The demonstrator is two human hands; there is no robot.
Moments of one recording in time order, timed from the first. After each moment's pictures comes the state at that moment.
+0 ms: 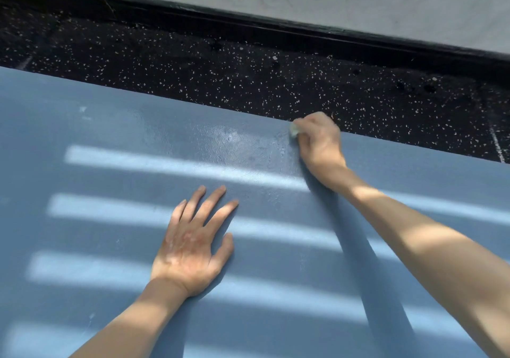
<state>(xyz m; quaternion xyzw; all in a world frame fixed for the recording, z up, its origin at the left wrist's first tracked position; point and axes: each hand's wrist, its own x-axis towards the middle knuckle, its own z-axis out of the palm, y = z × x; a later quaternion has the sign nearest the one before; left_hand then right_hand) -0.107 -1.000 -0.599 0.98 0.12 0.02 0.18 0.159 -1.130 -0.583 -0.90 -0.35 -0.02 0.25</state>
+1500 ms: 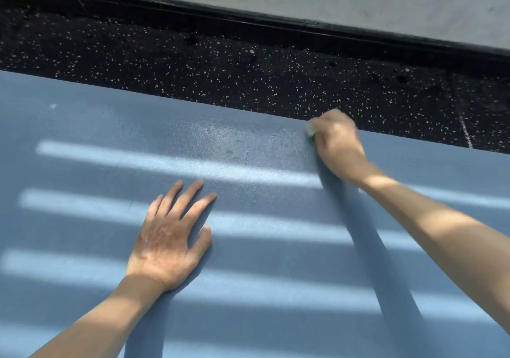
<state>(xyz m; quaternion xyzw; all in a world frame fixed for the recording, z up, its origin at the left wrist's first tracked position) -0.104 -0.999 -0.596 0.98 0.12 0.00 0.17 0.184 -1.197 -0.571 -0.93 -0.34 -0.02 0.15</state>
